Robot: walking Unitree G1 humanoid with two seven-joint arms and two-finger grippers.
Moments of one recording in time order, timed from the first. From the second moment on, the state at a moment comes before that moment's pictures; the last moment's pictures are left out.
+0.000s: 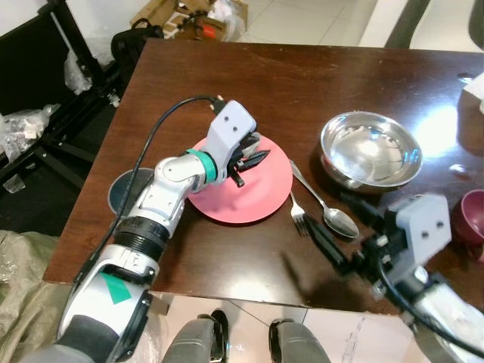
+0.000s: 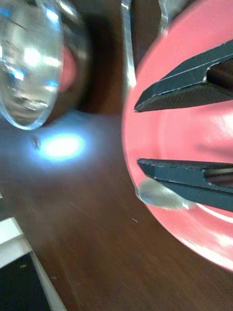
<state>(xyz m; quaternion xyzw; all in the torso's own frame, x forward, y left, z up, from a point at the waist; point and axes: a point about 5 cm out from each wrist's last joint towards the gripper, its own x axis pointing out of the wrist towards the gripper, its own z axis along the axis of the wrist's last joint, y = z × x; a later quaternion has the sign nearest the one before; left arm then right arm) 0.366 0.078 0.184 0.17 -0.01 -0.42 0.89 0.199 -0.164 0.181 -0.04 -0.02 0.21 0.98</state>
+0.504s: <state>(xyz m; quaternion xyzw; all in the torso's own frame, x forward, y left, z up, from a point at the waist) 0.360 0.071 0.191 0.09 -0.03 -0.34 0.94 0.227 -0.161 0.184 -0.02 -0.07 0.13 0.99</state>
